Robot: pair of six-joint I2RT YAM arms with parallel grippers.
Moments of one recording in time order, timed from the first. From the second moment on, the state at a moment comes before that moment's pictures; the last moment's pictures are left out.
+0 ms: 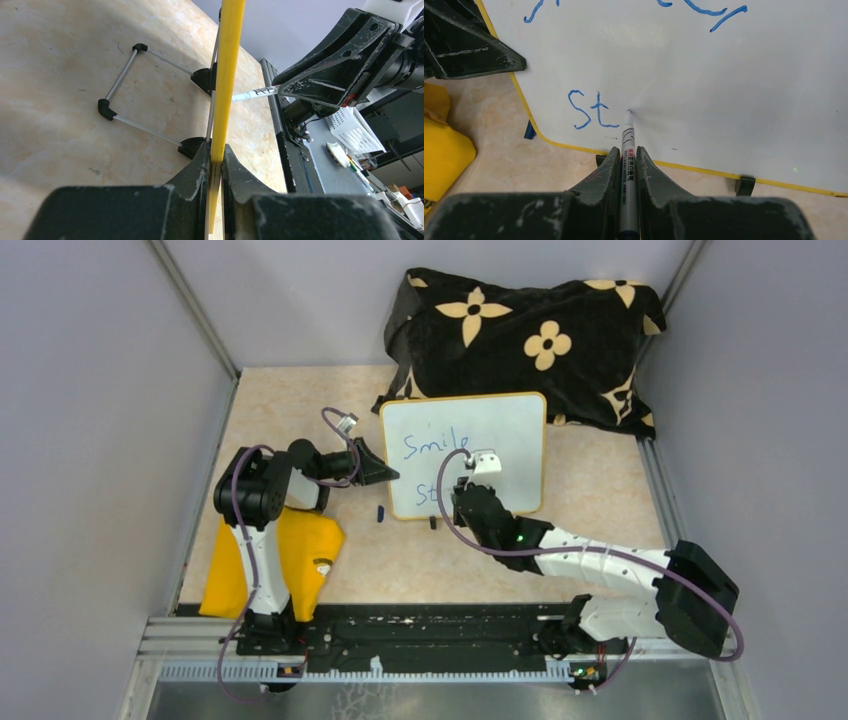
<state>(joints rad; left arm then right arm) -0.17 2.11 0.79 1.55 1.28 -0.91 0.99 1.19 0.66 0.03 0.62 0.52</state>
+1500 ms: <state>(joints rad) -0.17 2.11 0.79 1.55 1.28 -0.91 0.99 1.23 0.68 0.01 0.58 0.53</state>
